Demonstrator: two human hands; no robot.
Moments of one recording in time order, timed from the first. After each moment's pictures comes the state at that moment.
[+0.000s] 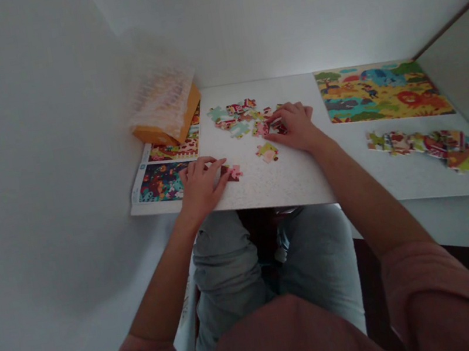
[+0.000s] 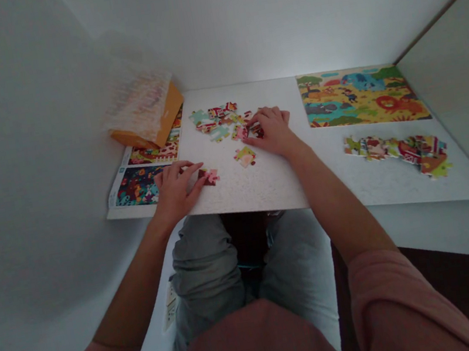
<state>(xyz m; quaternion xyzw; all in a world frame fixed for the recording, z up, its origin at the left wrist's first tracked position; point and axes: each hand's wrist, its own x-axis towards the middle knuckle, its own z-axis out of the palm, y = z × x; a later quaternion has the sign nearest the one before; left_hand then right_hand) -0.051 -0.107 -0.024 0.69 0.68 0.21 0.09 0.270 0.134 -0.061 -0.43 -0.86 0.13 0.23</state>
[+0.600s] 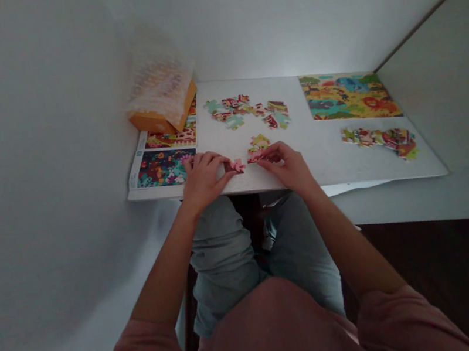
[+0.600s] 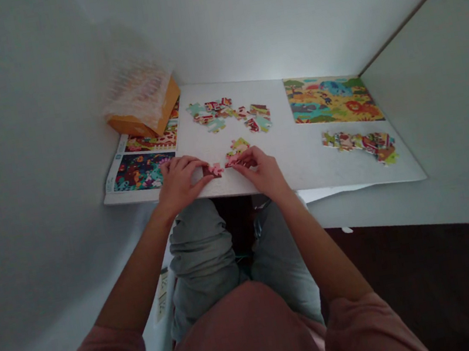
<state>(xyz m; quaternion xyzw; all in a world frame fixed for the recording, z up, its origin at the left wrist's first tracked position) -0.042 -0.121 -0.023 0.73 0.64 0.21 0.11 0.251 -0.044 -0.040 -0.46 -0.71 0.41 0.36</state>
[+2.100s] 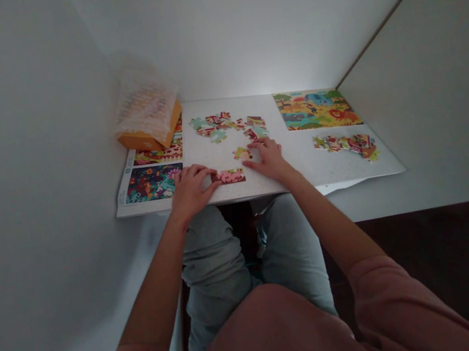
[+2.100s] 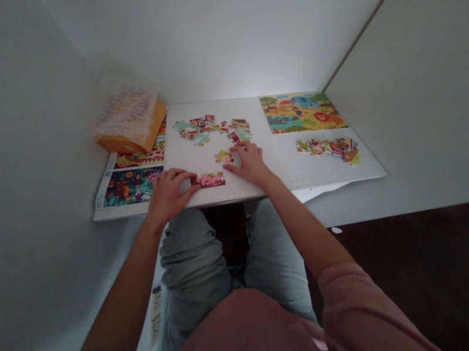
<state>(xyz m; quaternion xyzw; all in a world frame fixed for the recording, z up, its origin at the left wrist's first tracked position) -0.048 -0.115 -0.028 0.73 0.62 0.24 0.13 0.267 0.016 -0.053 -0.52 -0.81 0.16 0.23</state>
